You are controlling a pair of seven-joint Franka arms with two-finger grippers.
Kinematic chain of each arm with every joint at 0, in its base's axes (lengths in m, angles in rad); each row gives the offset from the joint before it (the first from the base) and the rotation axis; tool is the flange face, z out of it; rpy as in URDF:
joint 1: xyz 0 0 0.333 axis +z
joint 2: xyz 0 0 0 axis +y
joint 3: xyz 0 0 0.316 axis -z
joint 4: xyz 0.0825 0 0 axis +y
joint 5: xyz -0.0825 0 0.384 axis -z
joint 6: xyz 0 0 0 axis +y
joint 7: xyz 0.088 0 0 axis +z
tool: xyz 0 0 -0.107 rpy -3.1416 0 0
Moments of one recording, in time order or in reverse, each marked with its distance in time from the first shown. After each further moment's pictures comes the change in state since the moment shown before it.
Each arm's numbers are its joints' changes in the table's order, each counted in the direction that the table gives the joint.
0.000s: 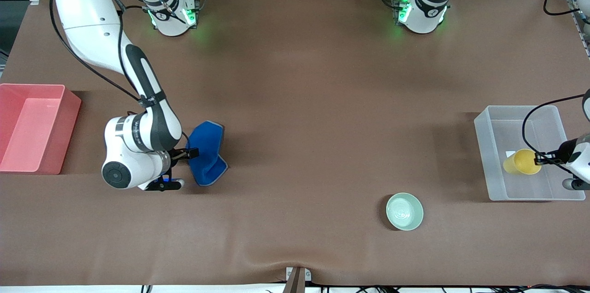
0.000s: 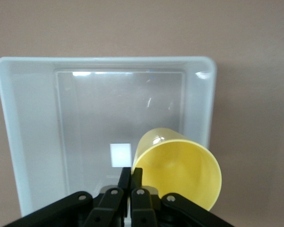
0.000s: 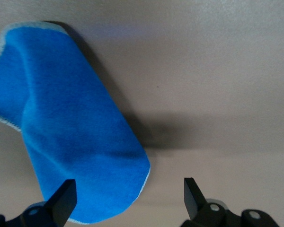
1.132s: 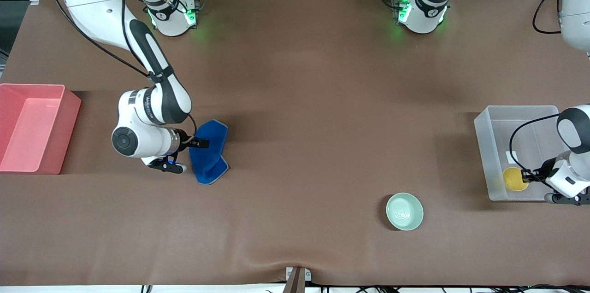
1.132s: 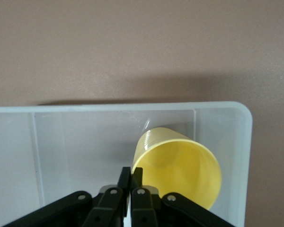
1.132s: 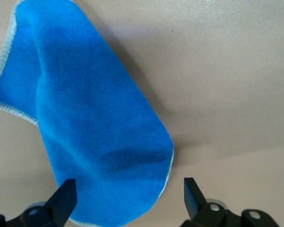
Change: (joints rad) left arm -0.015 0.150 -0.007 -0.036 0.009 -0.199 -0.016; right arm 0.058 -0.205 -0.009 0.375 -0.086 -0.331 -0.213
